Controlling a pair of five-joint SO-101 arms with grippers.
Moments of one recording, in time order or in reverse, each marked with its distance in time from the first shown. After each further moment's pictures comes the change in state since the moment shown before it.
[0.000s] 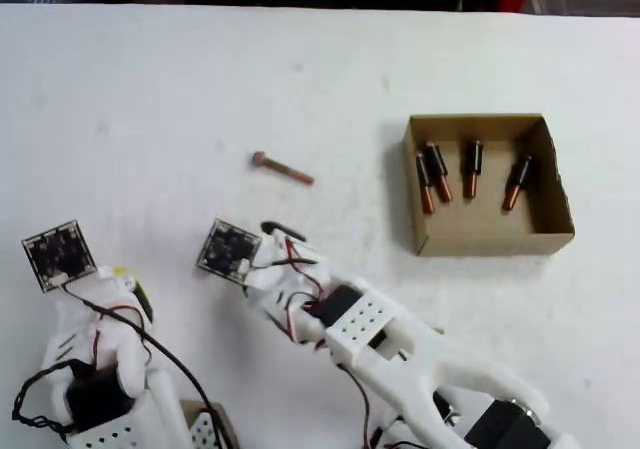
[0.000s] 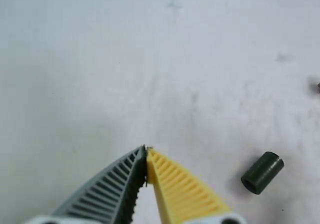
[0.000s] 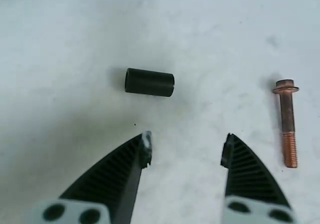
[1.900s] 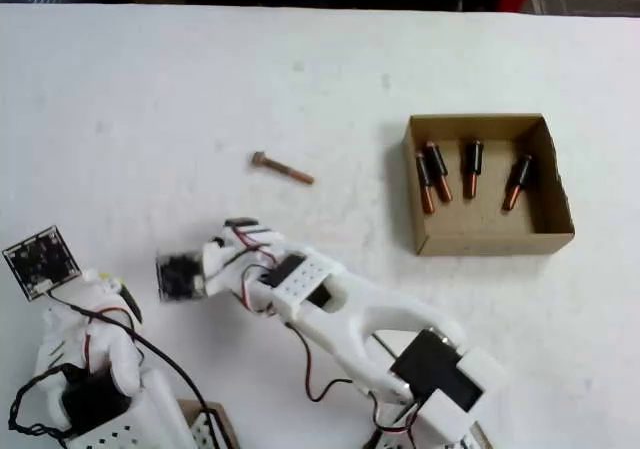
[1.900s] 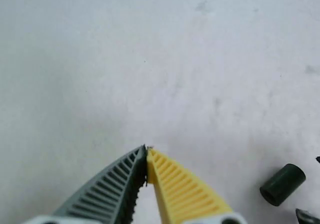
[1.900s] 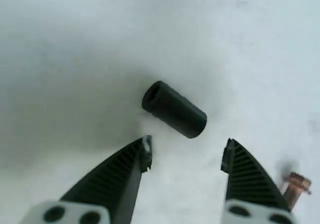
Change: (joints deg) left arm -5.1 0.0 0.0 0.0 0.0; right arm -1.8 28.2 -20.2 0.5 34.1
